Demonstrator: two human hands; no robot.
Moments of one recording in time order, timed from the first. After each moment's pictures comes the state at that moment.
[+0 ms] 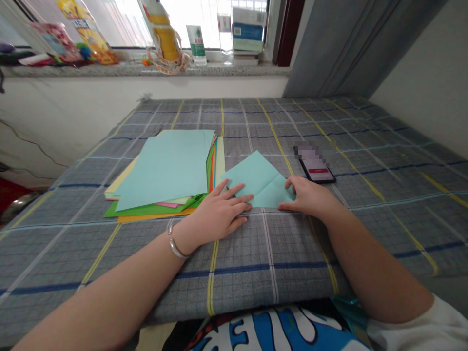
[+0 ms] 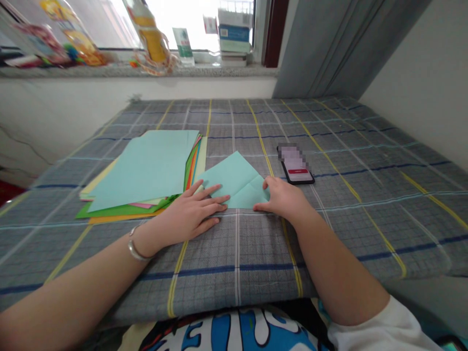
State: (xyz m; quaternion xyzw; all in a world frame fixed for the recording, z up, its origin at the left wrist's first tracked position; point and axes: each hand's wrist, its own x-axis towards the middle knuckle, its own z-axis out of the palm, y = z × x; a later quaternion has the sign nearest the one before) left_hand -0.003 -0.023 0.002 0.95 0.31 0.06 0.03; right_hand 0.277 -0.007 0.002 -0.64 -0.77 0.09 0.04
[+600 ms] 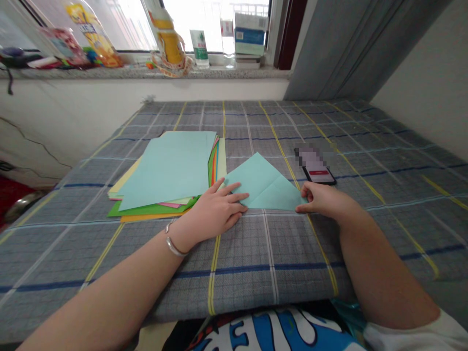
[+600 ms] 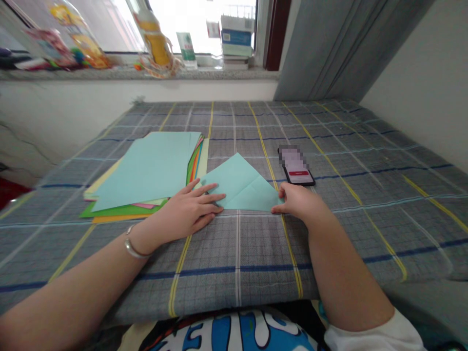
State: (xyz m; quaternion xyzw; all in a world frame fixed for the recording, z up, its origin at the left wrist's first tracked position) left_hand -0.010 -0.019 0.009 0.95 0.31 0.08 0.00; right_hand 0.316 -0.001 -0.002 -0.68 -0.71 0.19 0.00
